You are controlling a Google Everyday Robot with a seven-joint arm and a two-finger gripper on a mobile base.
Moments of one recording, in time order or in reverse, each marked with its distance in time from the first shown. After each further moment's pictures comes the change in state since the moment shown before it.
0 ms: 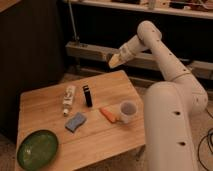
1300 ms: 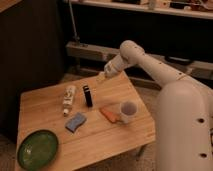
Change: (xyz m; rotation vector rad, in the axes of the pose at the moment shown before) arm 0.029 0.032 0.095 -0.001 0.055 -0.033
